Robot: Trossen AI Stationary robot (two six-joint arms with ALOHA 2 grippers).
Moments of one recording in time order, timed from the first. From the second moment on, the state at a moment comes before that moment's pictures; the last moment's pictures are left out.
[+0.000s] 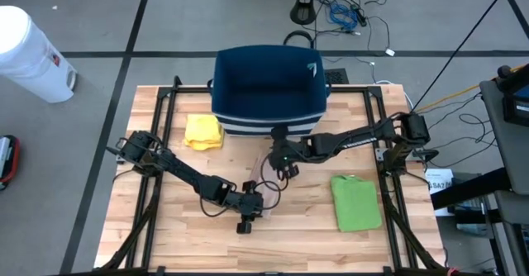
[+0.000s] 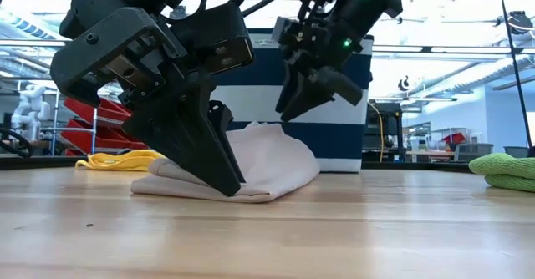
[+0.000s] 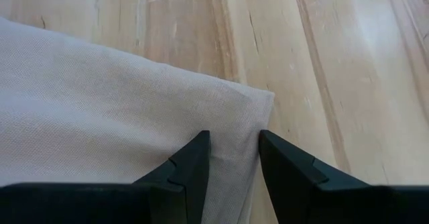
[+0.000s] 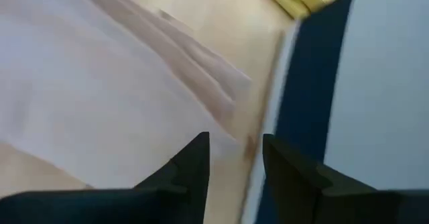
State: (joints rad) left arm -0.40 1.89 0.95 0.11 -0.06 -0.30; right arm 0.03 1.75 1.16 -0.29 0.36 -0.53
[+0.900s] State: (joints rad) left arm -0.41 1.88 0.94 0.12 -0.05 -0.25; right arm 0.18 1.75 1.05 -0.28 0.14 -0.25
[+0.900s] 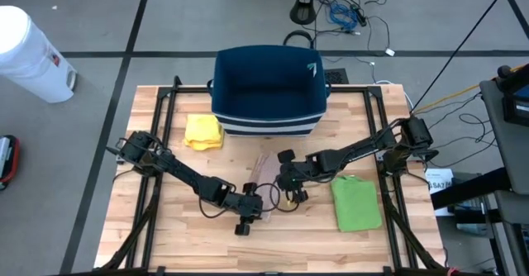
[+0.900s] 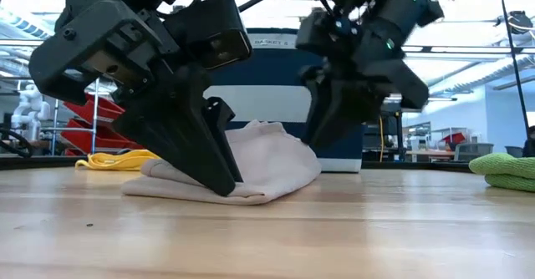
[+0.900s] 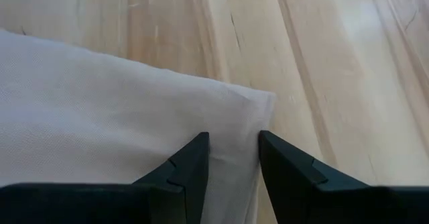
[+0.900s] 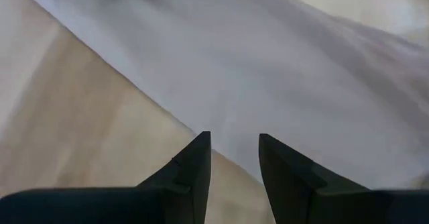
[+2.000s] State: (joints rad) left arm -0.41 1.88 0.95 0.12 -0.06 -0.25; right arm -0.03 1.93 0.73 0.64 0.02 -0.22
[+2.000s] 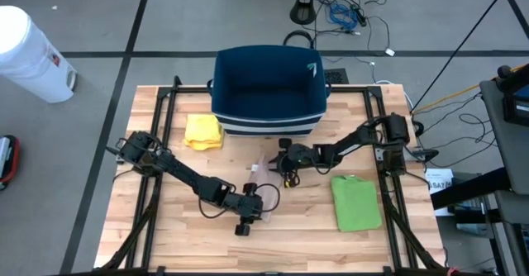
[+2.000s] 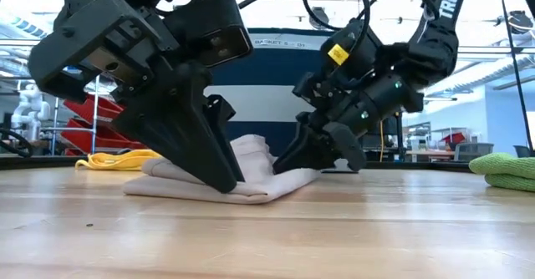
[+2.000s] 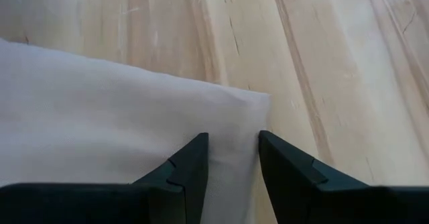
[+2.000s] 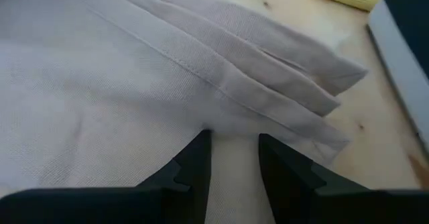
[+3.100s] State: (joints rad) left arm -0.40 1.81 0.95 -0.22 -0.07 -0.25; right arm 0.16 1.75 0.73 0.17 -0.21 -0.02
